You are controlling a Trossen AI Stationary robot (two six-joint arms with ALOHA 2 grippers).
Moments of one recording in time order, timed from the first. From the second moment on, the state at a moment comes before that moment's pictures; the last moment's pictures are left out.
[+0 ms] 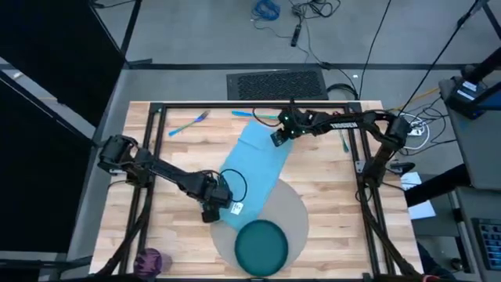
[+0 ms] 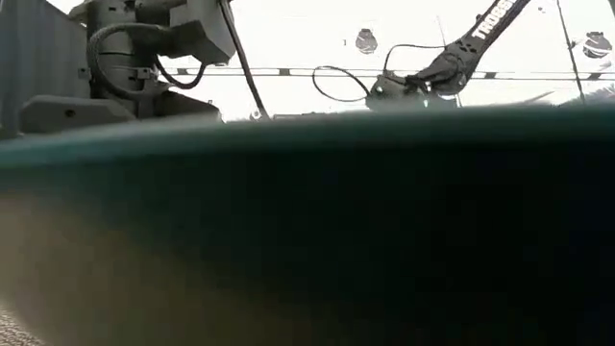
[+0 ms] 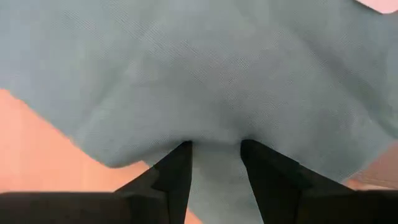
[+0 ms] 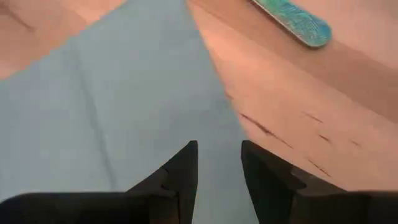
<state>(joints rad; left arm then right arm) -0.29 1.71 0.99 -0.76 -0.09 -0.46 -0.51 1.71 0.97 -0.25 -0.02 0.43</state>
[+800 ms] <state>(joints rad) -0.53 1.53 1.07 -1.12 -0.31 -0.49 0.20 1.57 1.06 -0.07 -0.03 0.56</state>
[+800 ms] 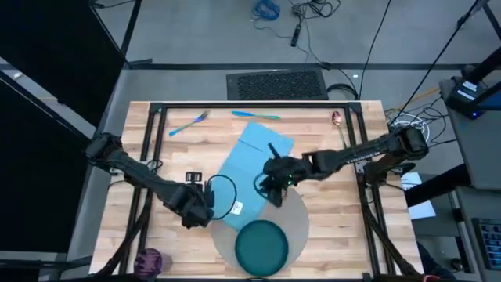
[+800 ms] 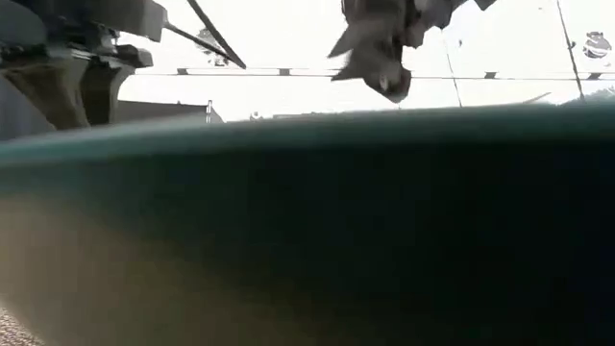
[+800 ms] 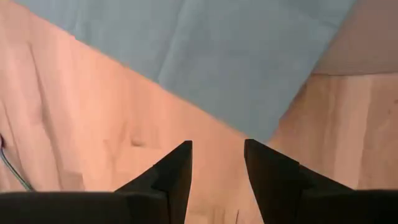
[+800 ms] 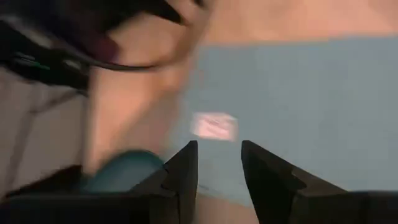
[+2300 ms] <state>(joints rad) -0.62 1.59 0.73 -0.56 -0.31 -0.27 0.32 2.01 1.40 -0.01 0.08 0.69</state>
